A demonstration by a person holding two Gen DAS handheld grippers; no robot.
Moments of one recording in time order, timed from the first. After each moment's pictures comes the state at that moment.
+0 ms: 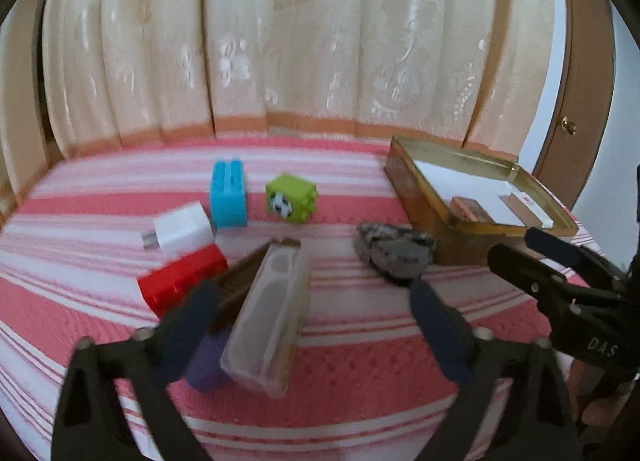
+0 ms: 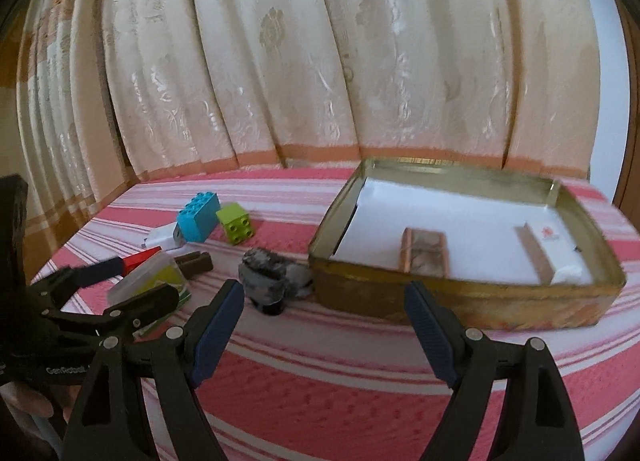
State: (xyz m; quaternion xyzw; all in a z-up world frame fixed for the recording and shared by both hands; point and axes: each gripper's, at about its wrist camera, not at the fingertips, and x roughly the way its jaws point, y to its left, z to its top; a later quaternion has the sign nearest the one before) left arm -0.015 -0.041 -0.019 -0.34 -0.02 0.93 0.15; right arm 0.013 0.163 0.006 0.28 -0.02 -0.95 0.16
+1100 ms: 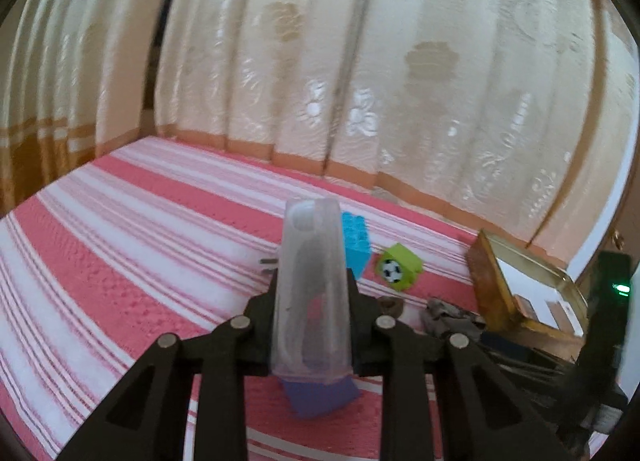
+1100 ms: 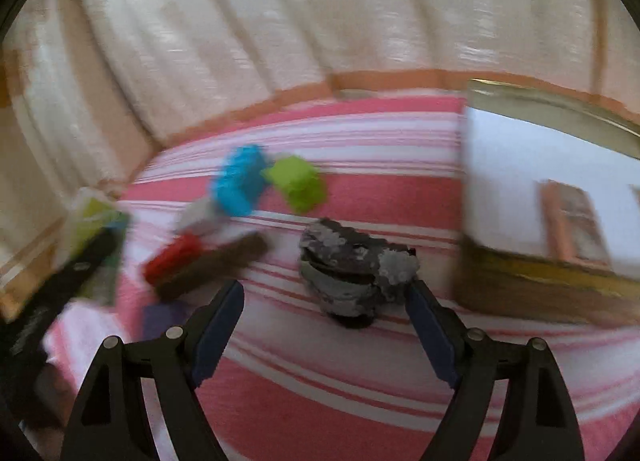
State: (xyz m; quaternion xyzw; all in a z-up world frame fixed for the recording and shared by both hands) left arm -0.010 -0.117 -0.010 -0.26 -0.14 0.95 0.00; right arm -0.045 0.090 -0.014 0.38 -0.07 -0.88 0.27
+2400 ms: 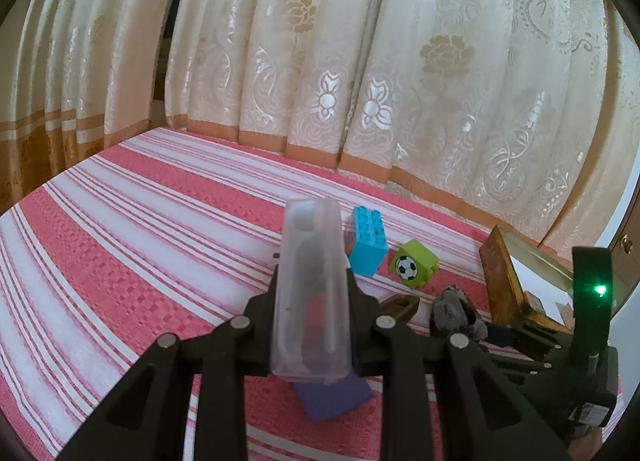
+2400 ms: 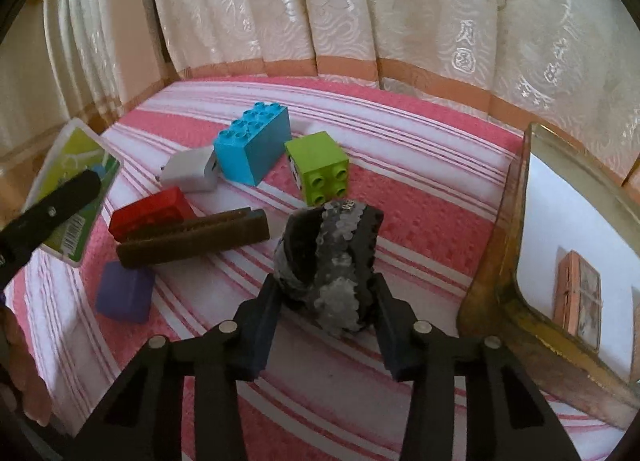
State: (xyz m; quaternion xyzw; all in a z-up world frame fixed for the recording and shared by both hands) left arm -0.011 -0.118 -0.013 -0.27 -0.14 0.95 -0.02; right arm -0.062 0.051 -0.015 0.40 0.09 -0.87 0.26
